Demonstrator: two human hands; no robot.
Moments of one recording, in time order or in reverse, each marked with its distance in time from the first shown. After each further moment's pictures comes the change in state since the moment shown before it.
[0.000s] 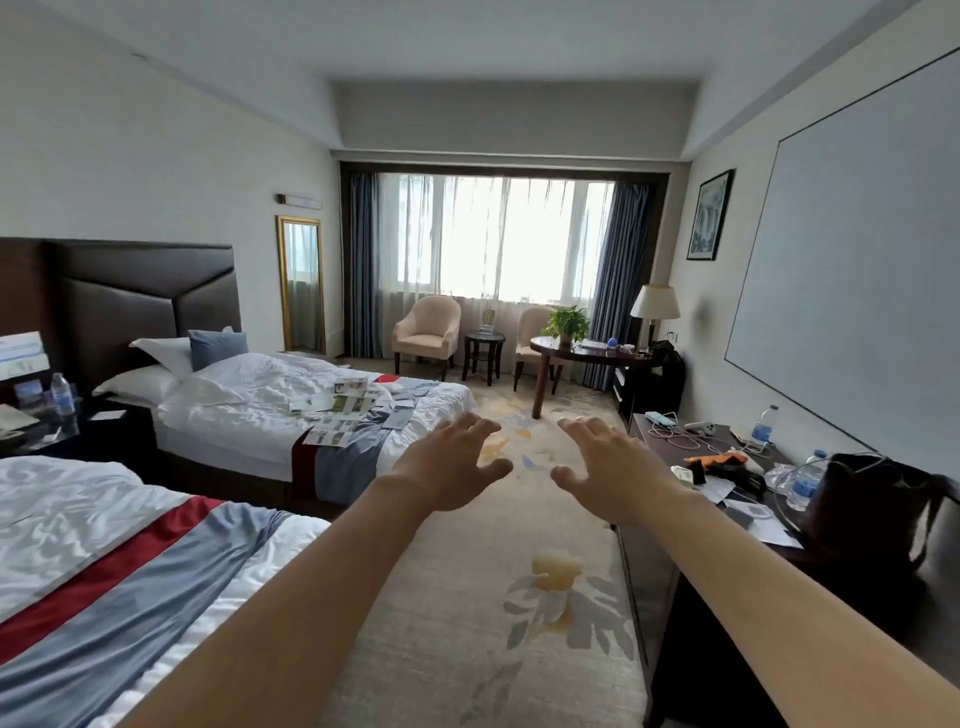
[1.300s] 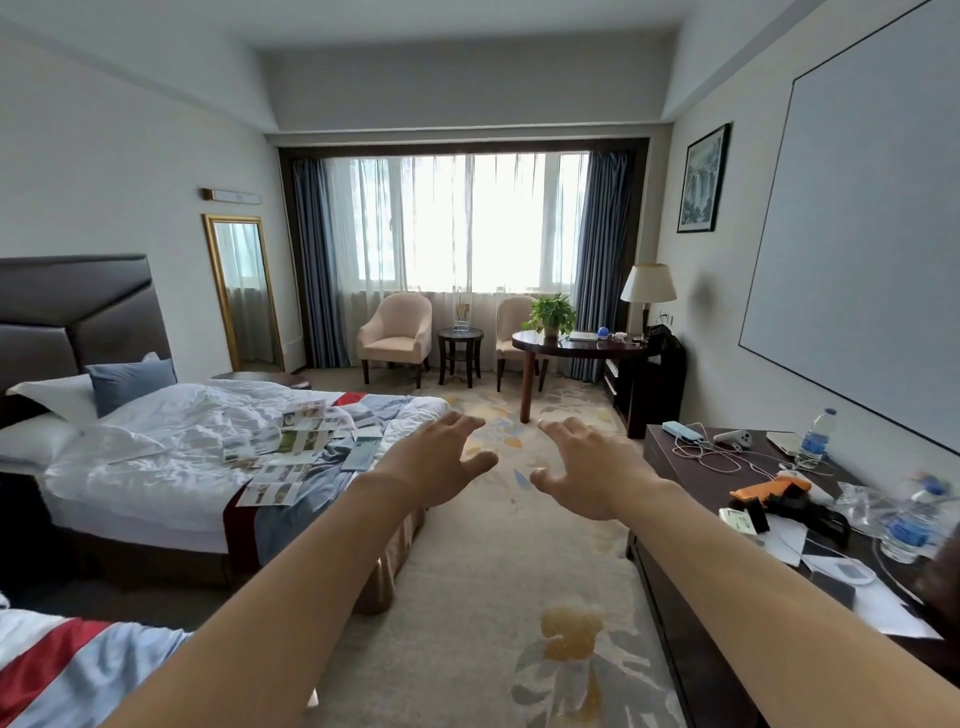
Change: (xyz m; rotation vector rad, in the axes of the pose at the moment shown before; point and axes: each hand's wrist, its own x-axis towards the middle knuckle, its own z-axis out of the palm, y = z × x) left_hand 0.392 -0.179 0.093 -0.024 -0.066 0.018; right_hand 0.385 0.131 0.126 0.021 -0.073 0.091
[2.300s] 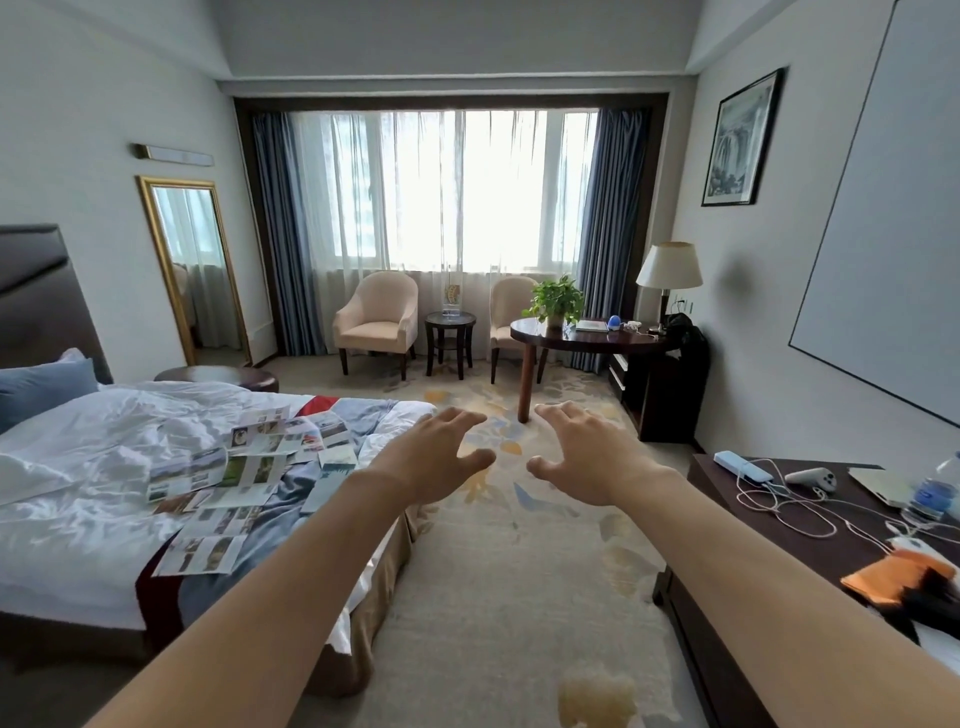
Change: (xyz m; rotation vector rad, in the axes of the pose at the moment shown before) left_hand 0.365 -0.208 0.077 -0.042 -0.040 0.025; right_hand 0.405 0.089 0.102 0.014 0.004 0.007
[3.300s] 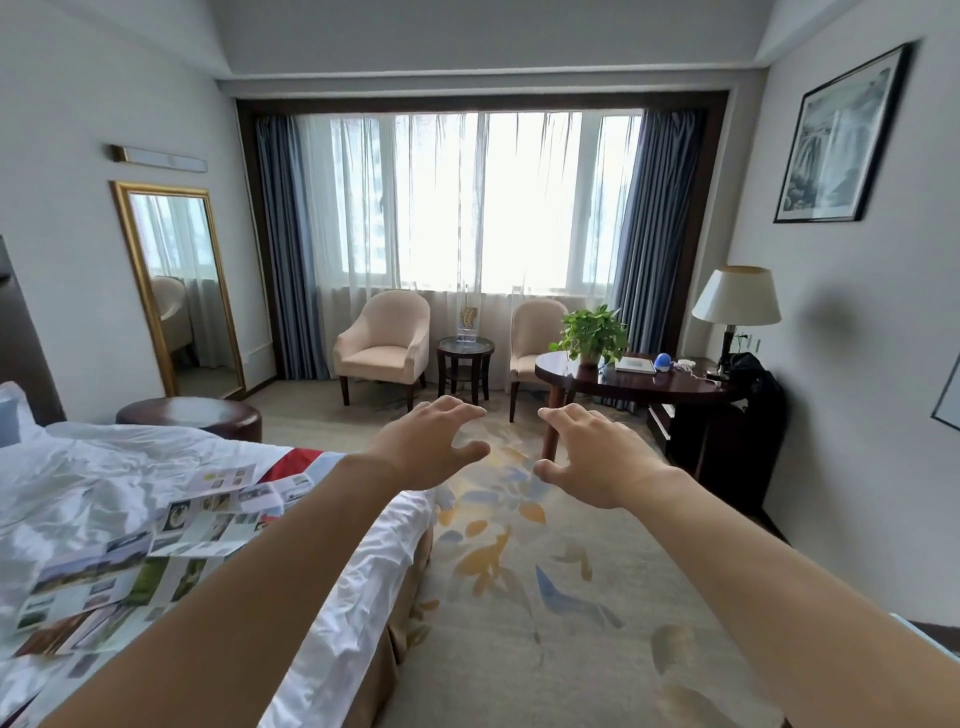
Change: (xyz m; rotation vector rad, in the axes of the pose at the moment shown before) left_hand 0.446 -0.215 0.026 0.049 0.026 -0.018; right_hand 0.473 0.138 0.086 -0.023 -0.001 -0.069
